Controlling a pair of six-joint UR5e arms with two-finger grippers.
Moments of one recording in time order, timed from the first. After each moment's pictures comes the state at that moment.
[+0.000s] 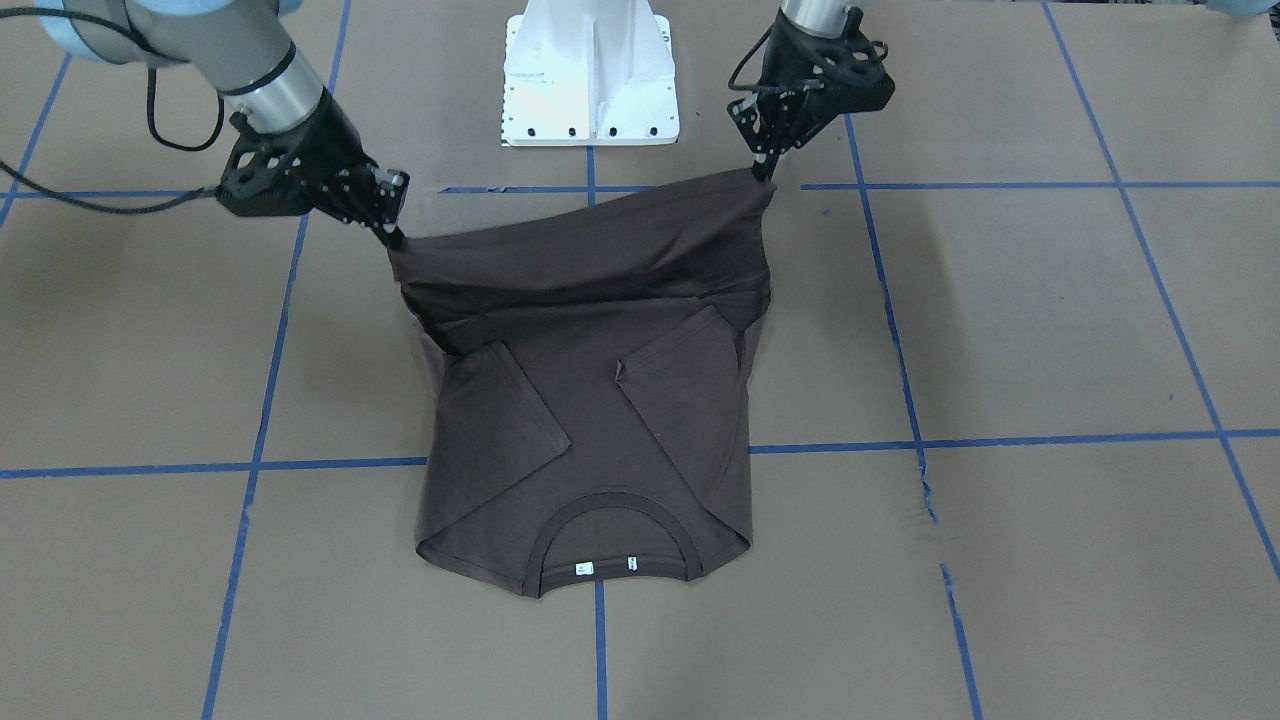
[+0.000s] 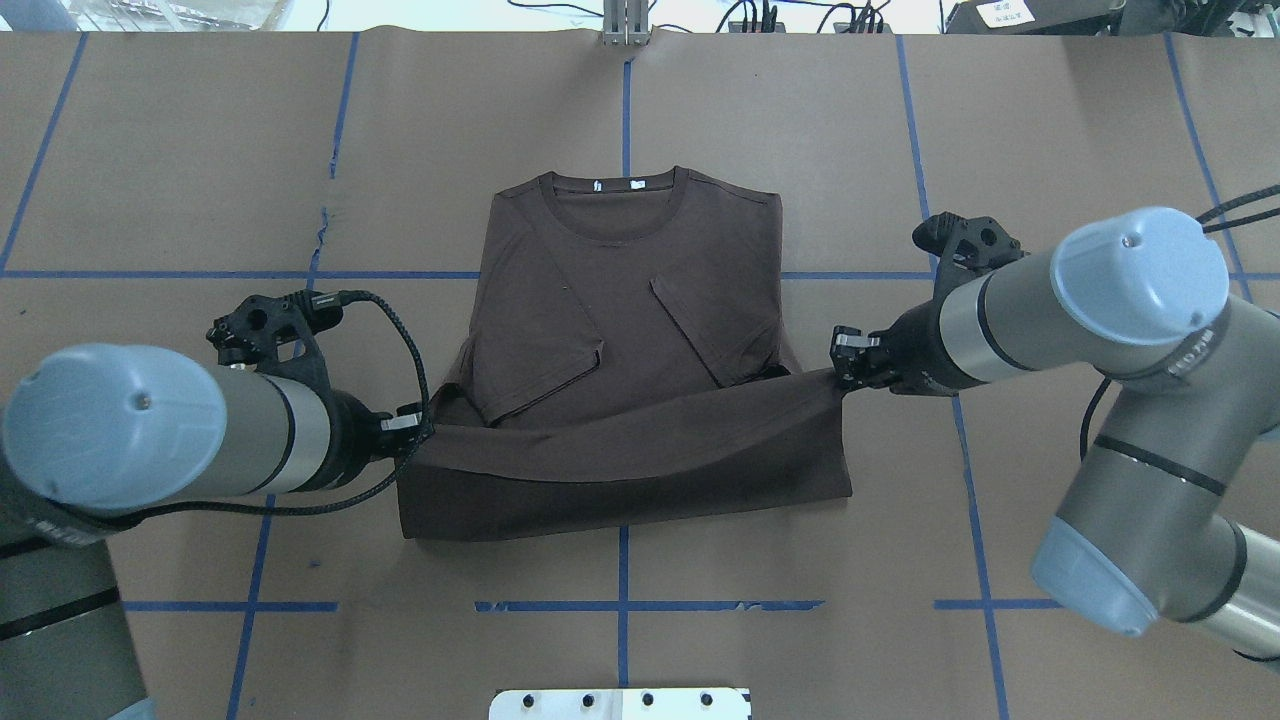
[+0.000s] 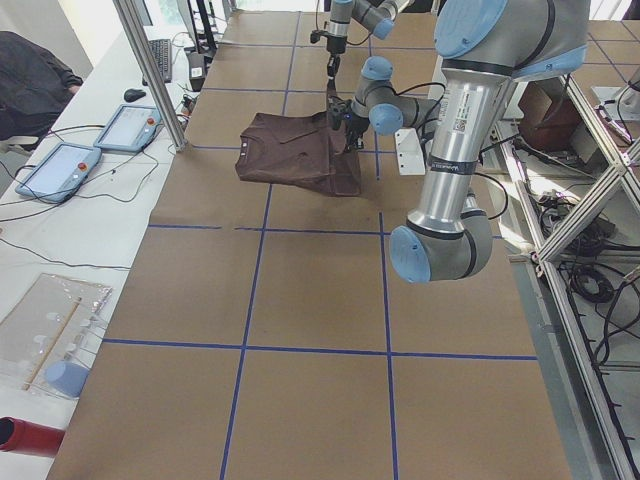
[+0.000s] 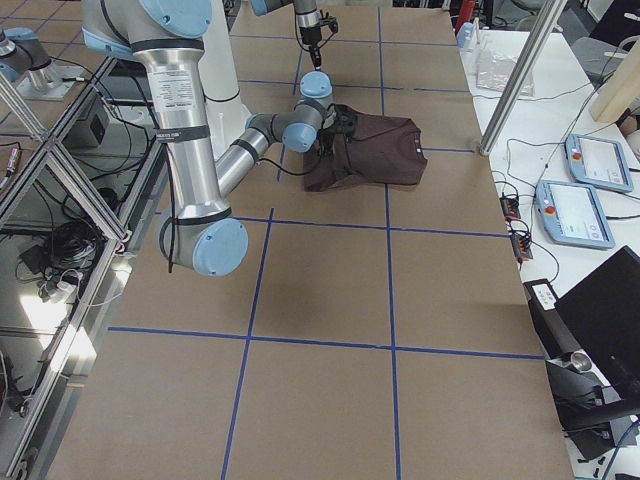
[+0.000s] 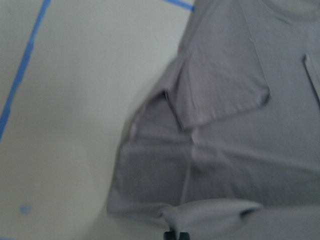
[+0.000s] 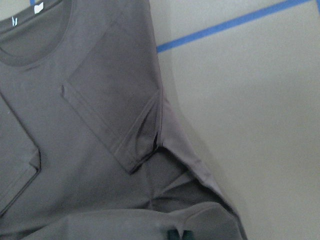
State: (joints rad) left arm -0.44 -1.89 -2.21 -1.53 -1.69 -1.58; right arm 0.66 -1.33 2.02 -1.29 1.98 1.45
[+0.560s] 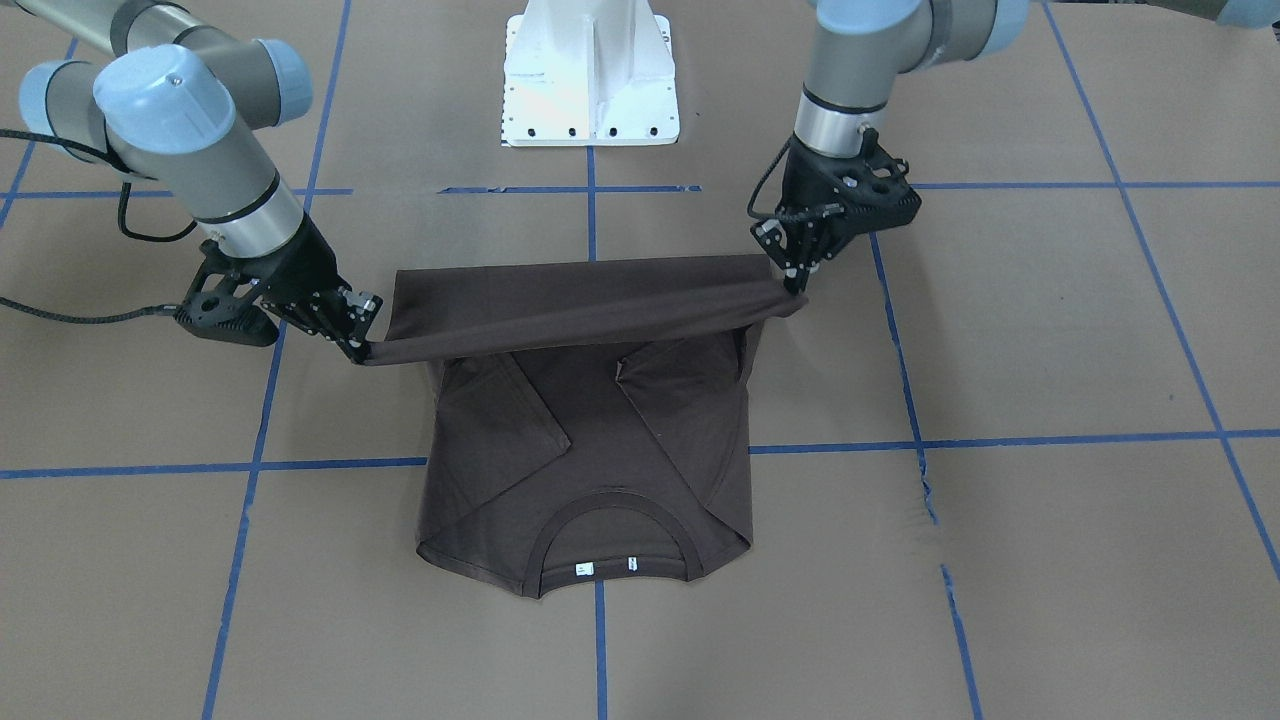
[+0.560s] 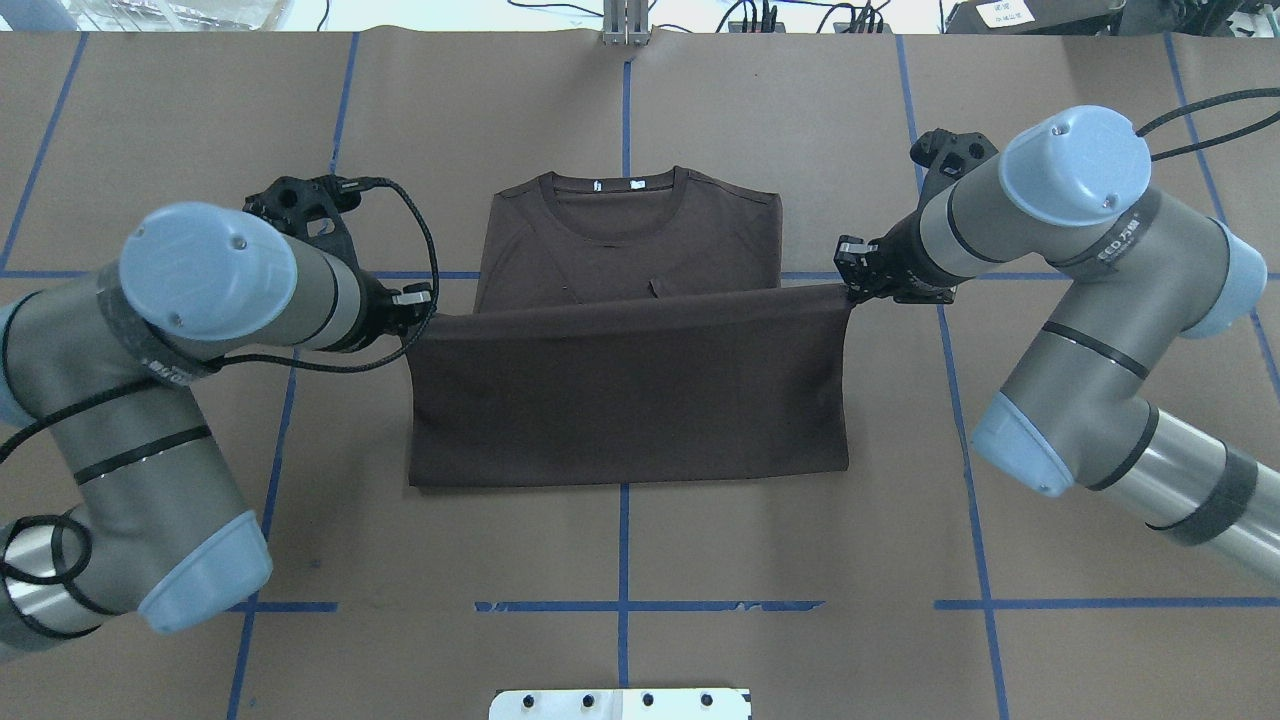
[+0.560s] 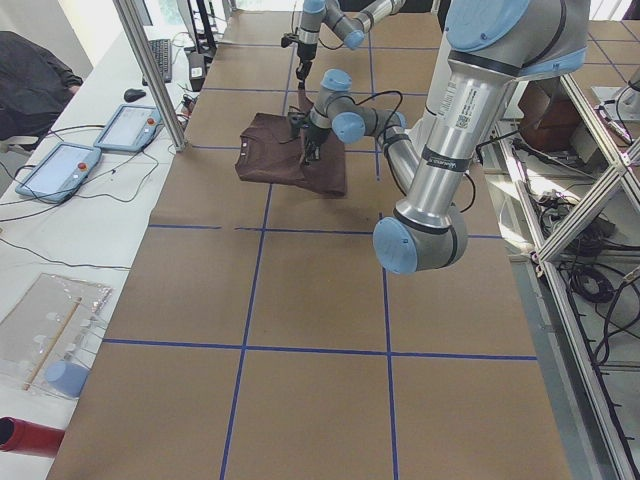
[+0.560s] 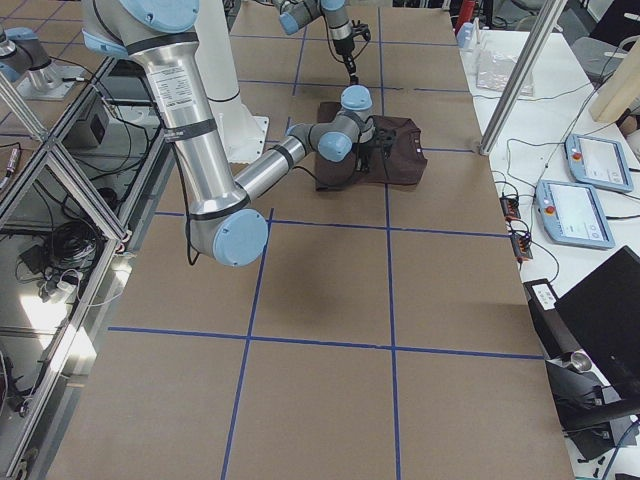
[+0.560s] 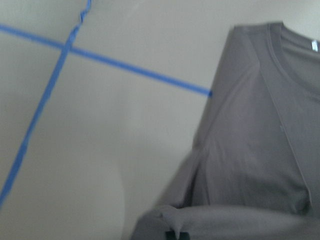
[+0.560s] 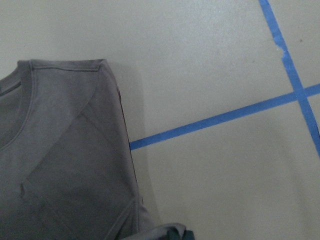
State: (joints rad) left arm -0.63 -2.01 -1.94 -1.61 -1.69 -1.41; right arm 0.78 -1.19 1.77 -1.29 1.99 1.39
